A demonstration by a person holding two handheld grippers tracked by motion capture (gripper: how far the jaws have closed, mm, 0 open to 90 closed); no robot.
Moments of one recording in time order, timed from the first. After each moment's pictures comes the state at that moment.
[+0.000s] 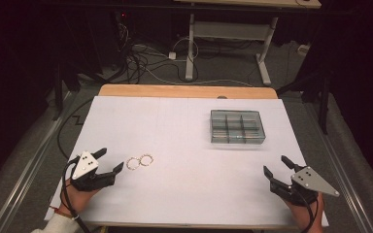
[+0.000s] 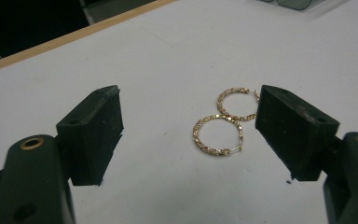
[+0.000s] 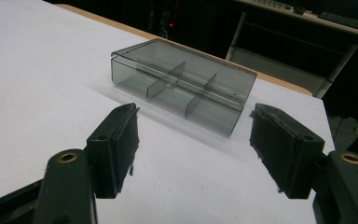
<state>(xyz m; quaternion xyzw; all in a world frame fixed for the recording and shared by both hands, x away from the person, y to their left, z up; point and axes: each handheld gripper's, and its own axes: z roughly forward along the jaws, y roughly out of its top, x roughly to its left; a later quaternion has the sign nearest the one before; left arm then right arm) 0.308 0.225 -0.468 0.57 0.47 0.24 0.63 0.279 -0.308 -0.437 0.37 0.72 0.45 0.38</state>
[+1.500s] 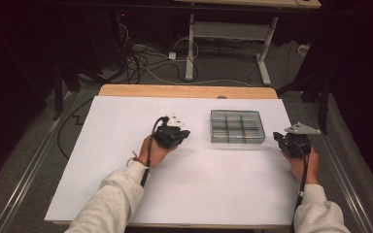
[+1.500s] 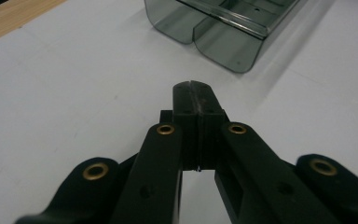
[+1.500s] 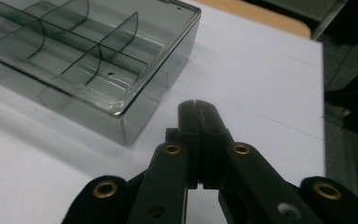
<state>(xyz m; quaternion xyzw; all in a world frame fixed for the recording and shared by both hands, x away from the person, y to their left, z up) 0.450 0.014 -0.458 0.67 0.45 0.11 0.57 0.429 -0.348 -0.448 0.46 0.76 0.33 0.31</state>
